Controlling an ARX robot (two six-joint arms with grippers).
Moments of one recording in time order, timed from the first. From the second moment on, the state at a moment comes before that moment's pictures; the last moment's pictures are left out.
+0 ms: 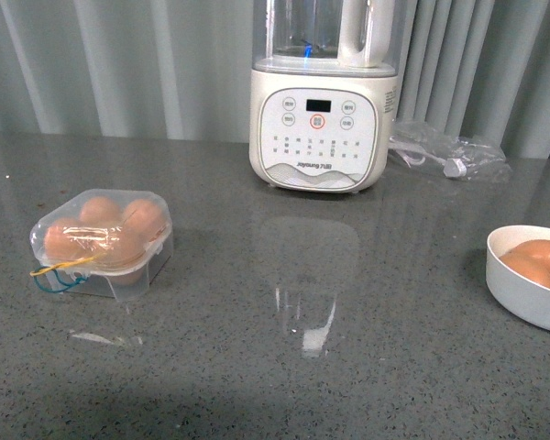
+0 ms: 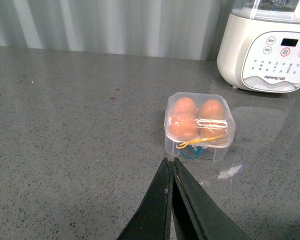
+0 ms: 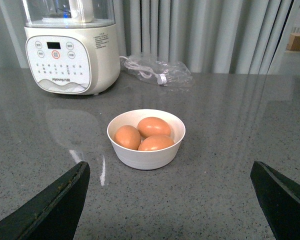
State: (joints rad) left arm 0.00 0.39 0.08 0.31 0.00 0.00; right arm 0.00 0.00 0.01 0.00 0.00 -0.01
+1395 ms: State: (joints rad) left arm 0.00 0.00 0.03 0.00 0.00 0.00; right arm 0.00 0.00 0.01 0.00 0.00 -0.01
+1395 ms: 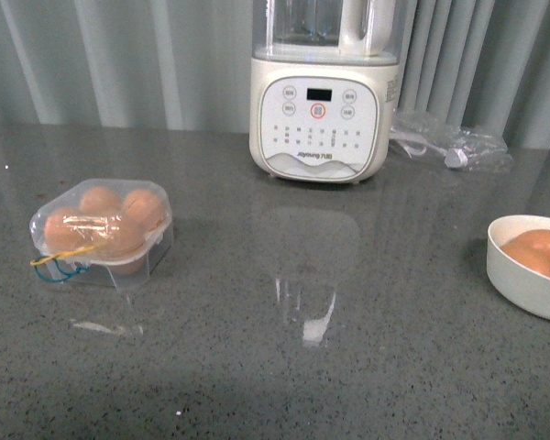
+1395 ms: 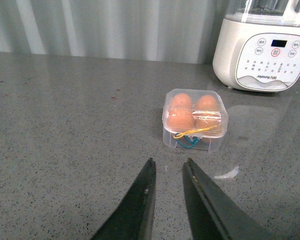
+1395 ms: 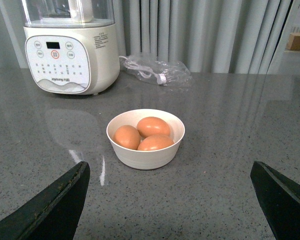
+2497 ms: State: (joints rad) left arm 0.00 0.00 0.03 0.00 0.00 0.00; right arm 0.00 0.00 0.01 0.00 0.00 -0.01
